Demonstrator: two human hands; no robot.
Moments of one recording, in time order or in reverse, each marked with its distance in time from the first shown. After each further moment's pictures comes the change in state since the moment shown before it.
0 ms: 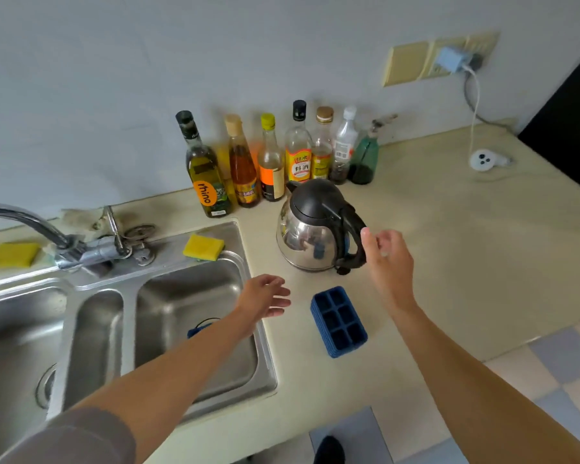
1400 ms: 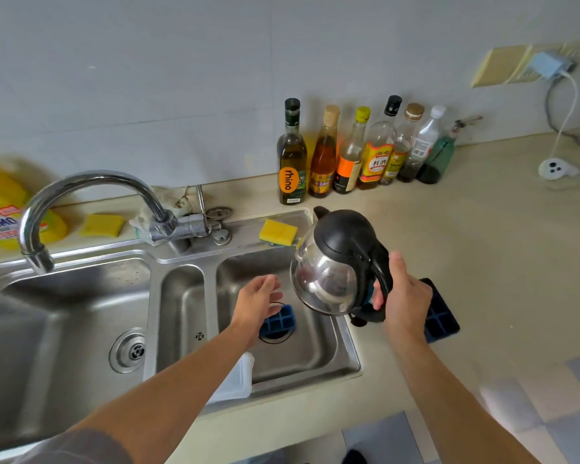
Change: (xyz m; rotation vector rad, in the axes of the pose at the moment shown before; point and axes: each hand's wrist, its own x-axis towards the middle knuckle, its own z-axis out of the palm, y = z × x) left_hand -0.039 -0.055 -0.171 -0.199 0.160 0.089; right_hand -0.145 -0.056 0.115 0.345 -0.002 0.222
